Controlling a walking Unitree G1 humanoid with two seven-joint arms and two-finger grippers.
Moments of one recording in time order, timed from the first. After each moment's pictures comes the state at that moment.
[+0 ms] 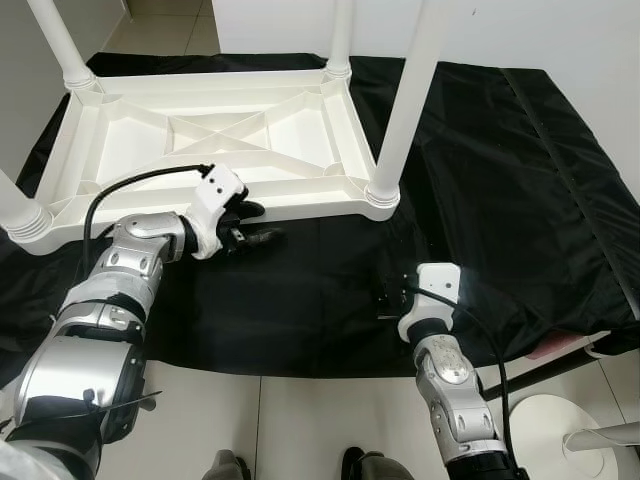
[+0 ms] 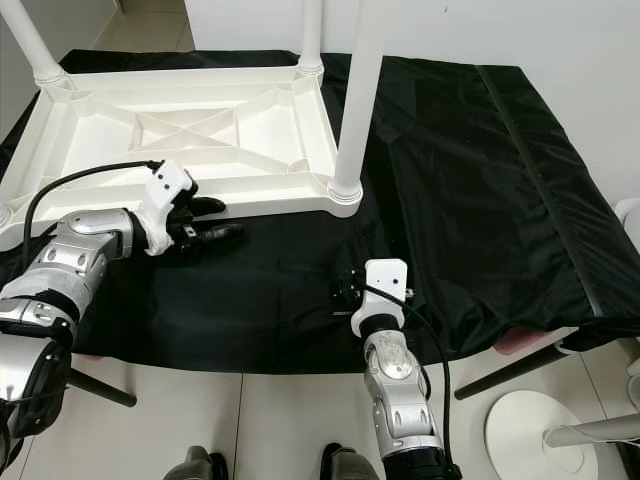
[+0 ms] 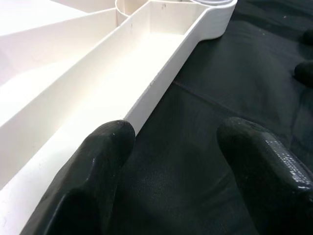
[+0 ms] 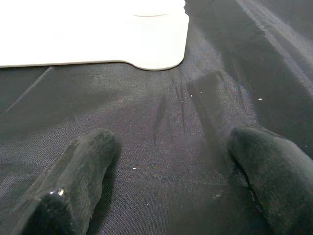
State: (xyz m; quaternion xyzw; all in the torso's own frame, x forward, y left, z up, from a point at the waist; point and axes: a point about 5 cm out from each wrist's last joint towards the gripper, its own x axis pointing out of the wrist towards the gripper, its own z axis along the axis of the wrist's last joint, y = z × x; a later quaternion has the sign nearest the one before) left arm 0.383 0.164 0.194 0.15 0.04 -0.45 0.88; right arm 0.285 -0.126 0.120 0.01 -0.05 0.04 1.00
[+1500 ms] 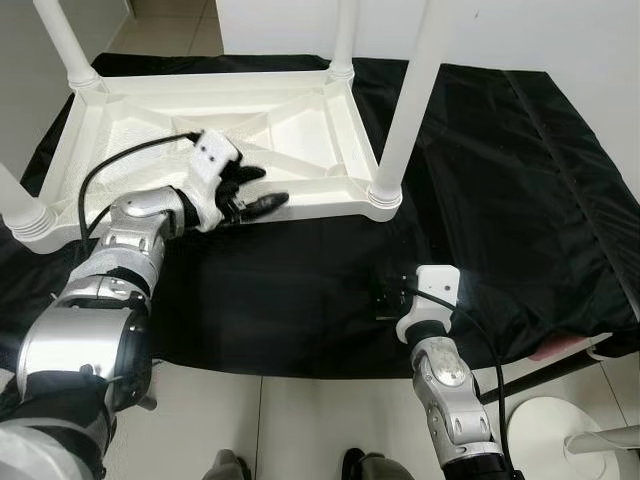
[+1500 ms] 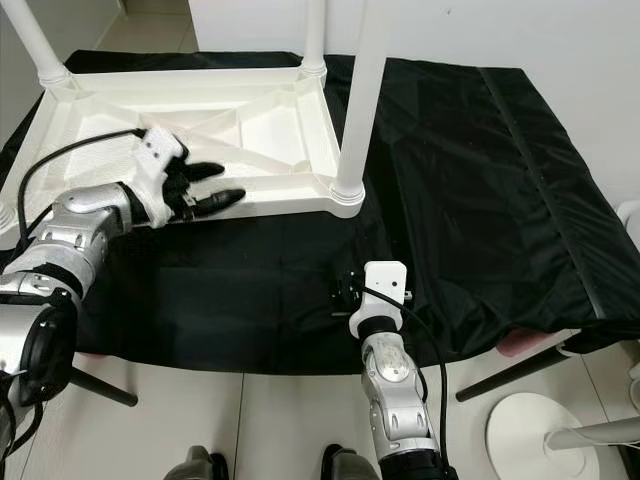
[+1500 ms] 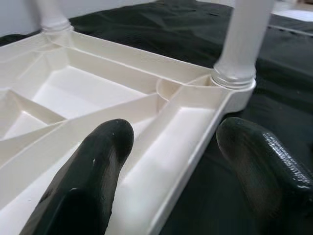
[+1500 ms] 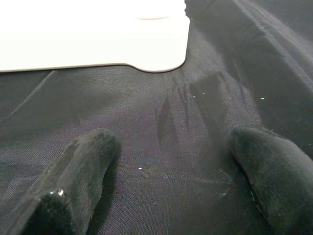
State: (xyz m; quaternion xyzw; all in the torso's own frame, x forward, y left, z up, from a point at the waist) left arm 0.394 0.167 0.228 0.12 -0.05 -0.42 0.90; right arm 0.284 -0.126 0.118 0.01 -0.05 0.02 1.00
